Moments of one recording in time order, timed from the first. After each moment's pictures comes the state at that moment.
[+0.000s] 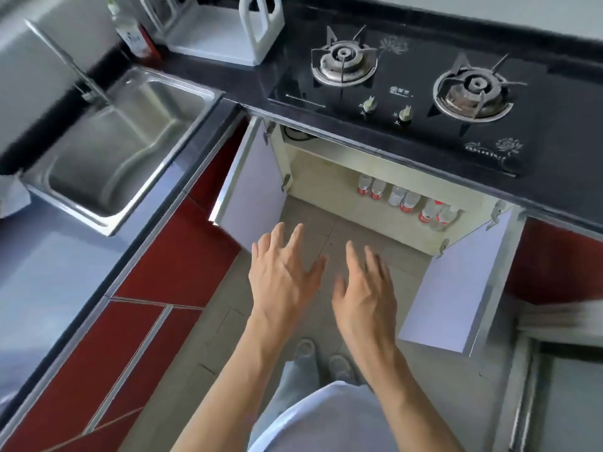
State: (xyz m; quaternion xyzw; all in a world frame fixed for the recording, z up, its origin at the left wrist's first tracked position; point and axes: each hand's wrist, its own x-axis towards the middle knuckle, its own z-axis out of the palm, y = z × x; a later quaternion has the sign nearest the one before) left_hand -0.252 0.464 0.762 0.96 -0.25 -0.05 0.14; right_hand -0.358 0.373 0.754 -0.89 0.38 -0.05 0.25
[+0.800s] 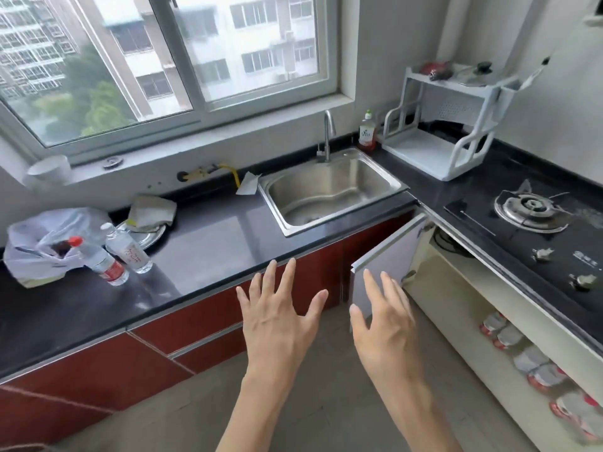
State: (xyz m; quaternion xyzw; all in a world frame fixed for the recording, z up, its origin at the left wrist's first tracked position) left_hand -0.313 0.683 0.874 0.98 0.09 0.10 0.15; right_hand -0.327 0.511 0.887 -0.94 0.05 -0.05 0.33
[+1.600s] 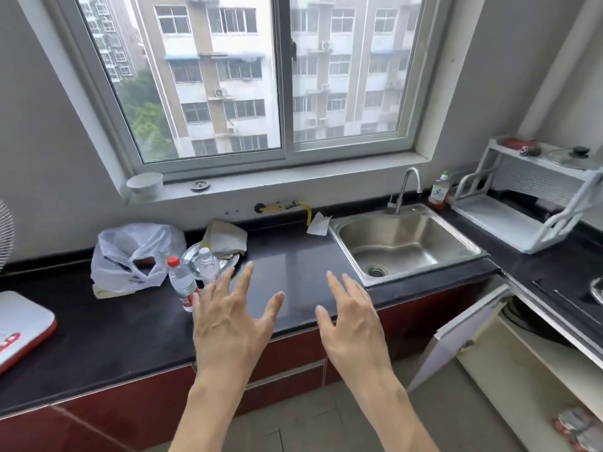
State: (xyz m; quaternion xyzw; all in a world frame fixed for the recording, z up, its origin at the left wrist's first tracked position) left_hand -0.293 1.016 0.939 0.95 0.19 0.21 0.15; right_hand -0.262 0.826 0.948 -0.94 -0.10 -0.05 0.32
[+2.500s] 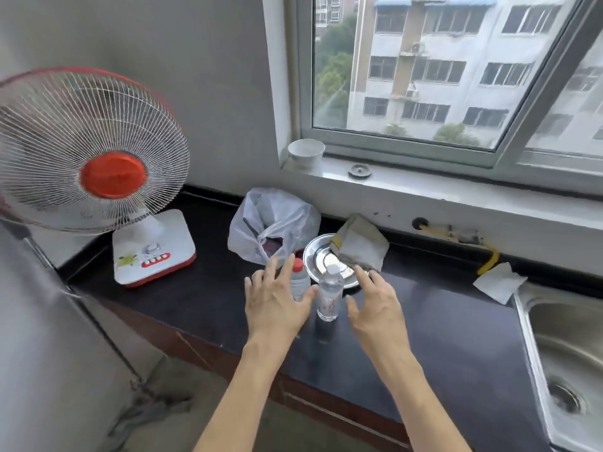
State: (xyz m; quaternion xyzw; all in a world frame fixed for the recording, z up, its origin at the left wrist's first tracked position) left_hand -0.149 1.235 0.846 0.89 0.42 0.15 0.11; right_hand -0.025 1.092 0.852 -0.88 -0.33 0.09 0.32
